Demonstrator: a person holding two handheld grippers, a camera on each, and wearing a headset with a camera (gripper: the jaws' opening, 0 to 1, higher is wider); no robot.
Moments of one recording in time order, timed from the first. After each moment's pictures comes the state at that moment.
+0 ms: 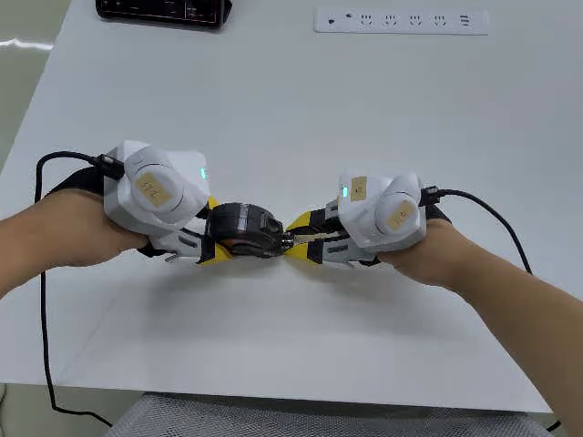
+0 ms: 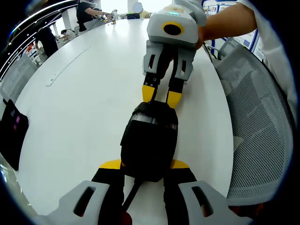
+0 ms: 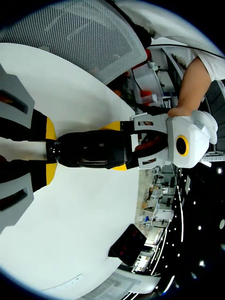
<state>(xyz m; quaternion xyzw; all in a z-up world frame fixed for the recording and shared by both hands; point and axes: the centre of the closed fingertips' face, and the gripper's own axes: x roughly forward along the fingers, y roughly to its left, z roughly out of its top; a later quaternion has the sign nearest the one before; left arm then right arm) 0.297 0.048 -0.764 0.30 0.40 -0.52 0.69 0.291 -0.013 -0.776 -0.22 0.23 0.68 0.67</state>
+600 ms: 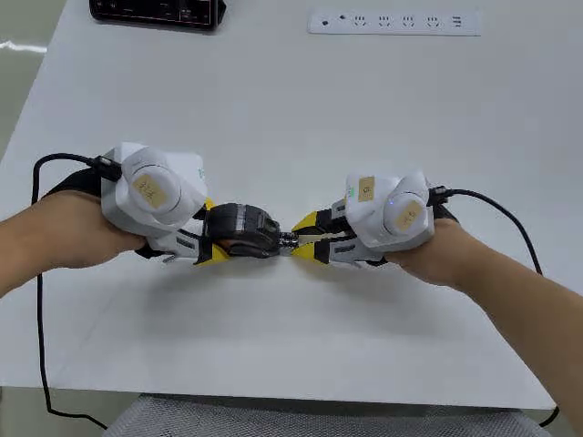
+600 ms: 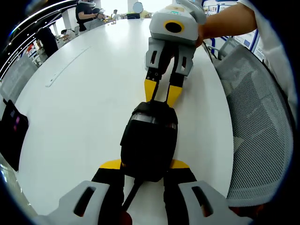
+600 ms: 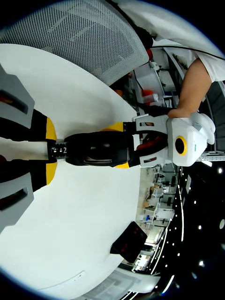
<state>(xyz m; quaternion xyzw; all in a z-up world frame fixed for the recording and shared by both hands) 0.297 0.046 -0.764 0.30 0.40 -0.52 0.69 0.292 -0.029 -0.775 -0.22 0.23 0.67 0.67</state>
